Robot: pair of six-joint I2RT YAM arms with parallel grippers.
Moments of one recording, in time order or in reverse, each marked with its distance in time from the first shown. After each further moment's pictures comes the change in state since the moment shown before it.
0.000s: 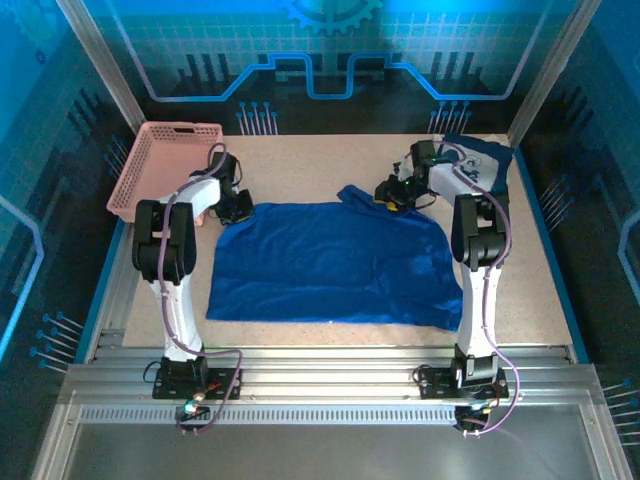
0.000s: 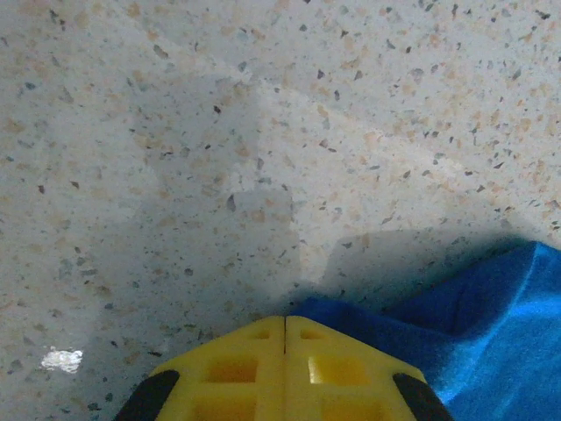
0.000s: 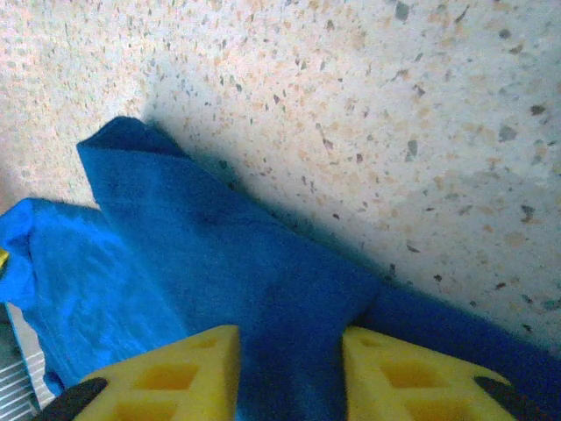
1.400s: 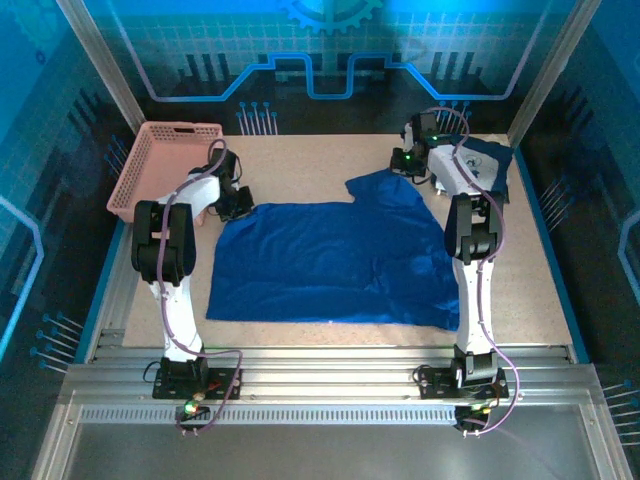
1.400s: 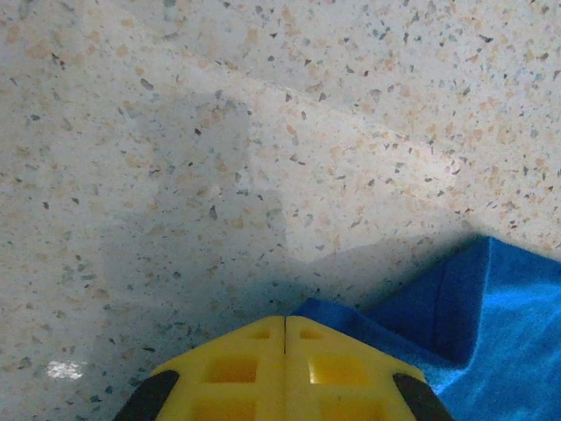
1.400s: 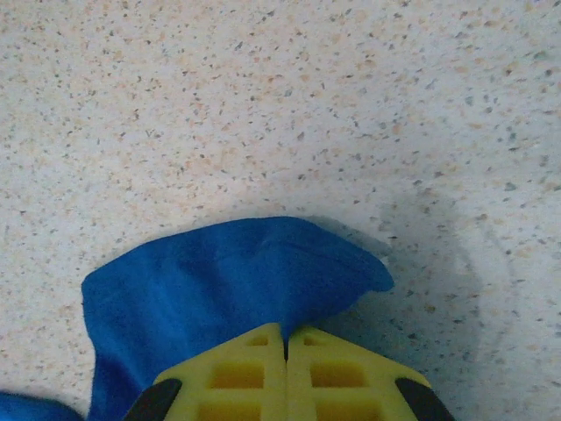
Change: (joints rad) left arm 0.000 -0.012 0.025 -0.016 -0.001 0.028; right arm 0.000 0.130 0.389 -0.064 0.380 -0.140
